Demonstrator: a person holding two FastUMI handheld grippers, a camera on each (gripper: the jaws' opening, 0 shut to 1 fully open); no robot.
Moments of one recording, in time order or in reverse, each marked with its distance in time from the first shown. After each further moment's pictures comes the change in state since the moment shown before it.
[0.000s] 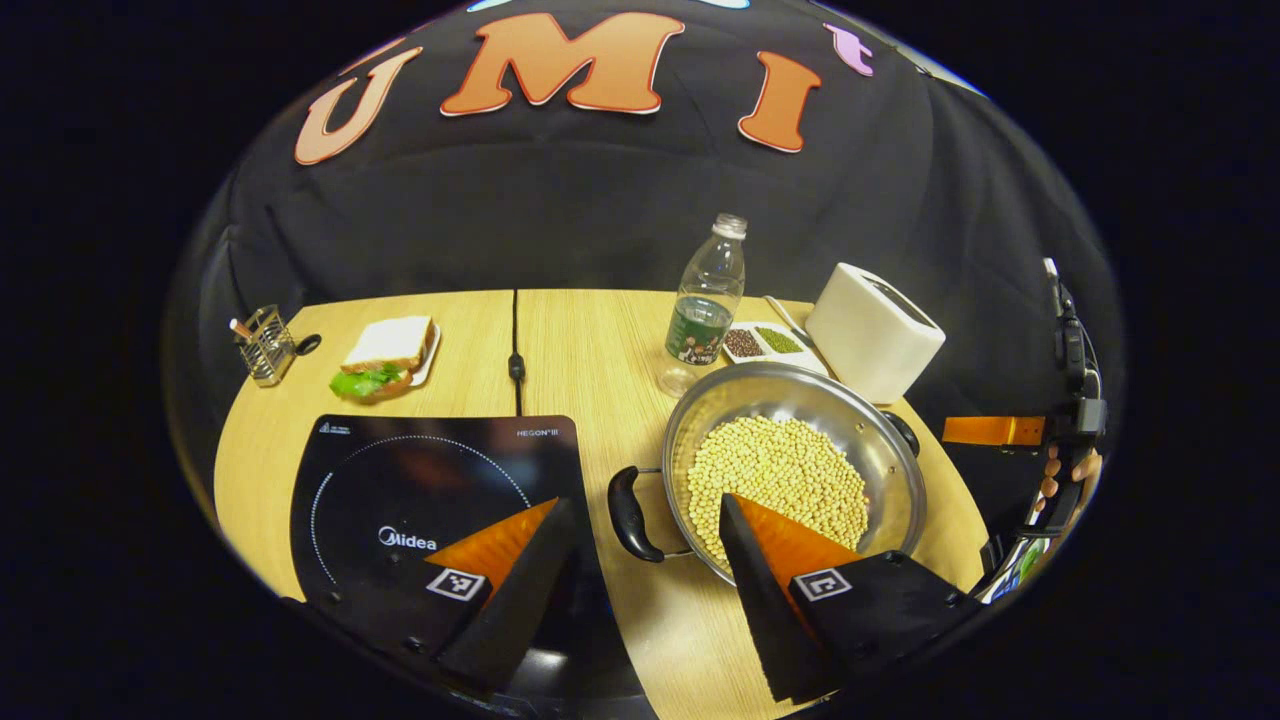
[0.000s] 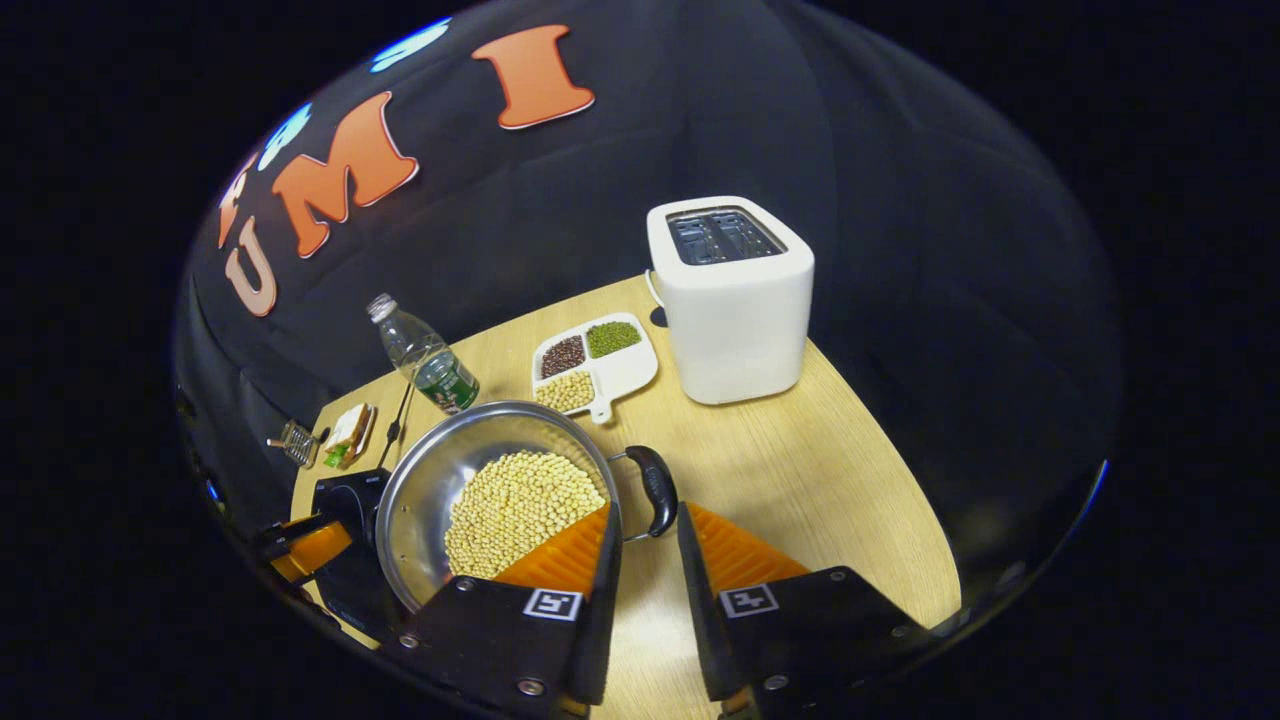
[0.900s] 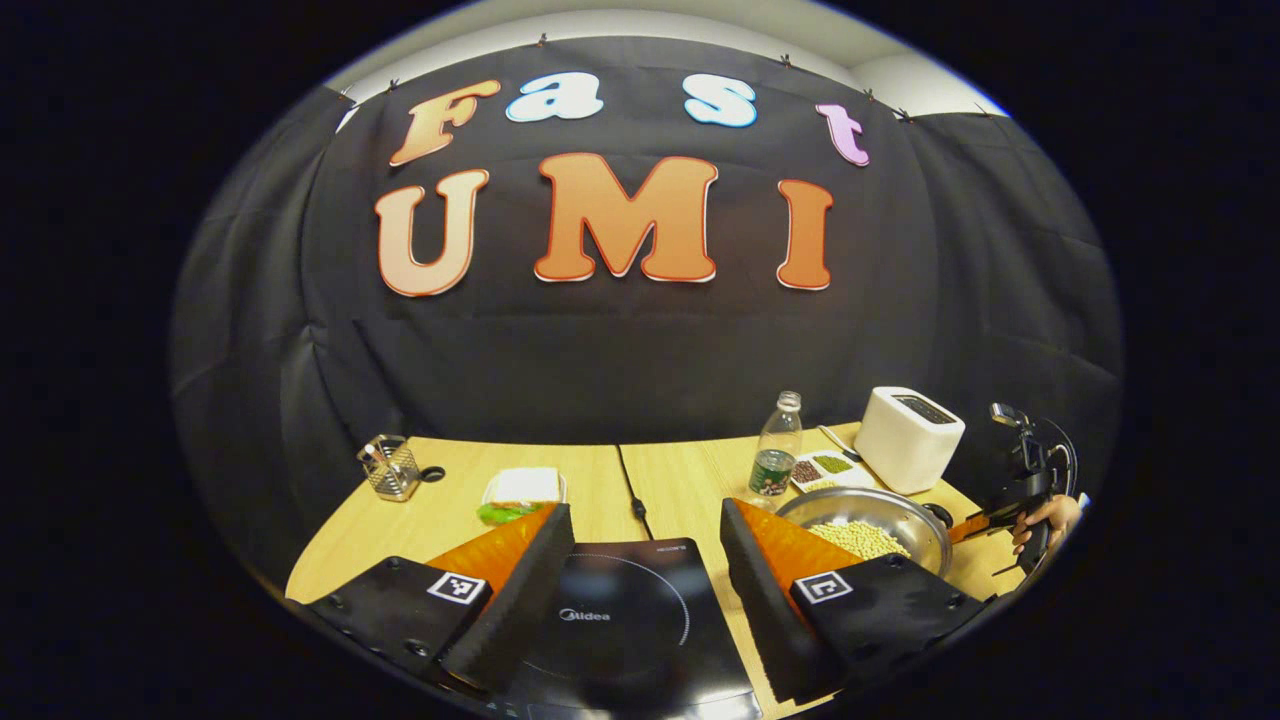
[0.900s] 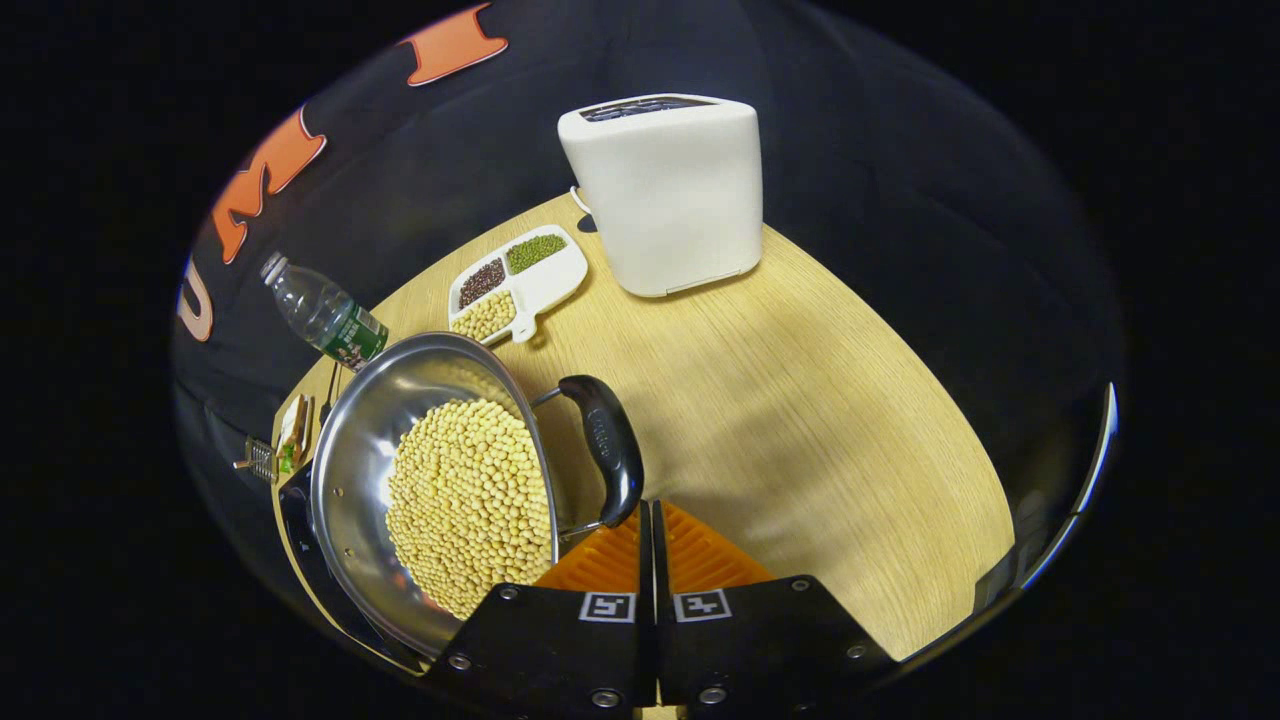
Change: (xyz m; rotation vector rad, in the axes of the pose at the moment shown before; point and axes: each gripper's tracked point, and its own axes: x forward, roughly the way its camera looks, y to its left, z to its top) left arm -0.136 0.068 0.089 0.080 -0.432 0.143; right arm 0.042 -0.046 -0.071 0.155 0.196 -0.142
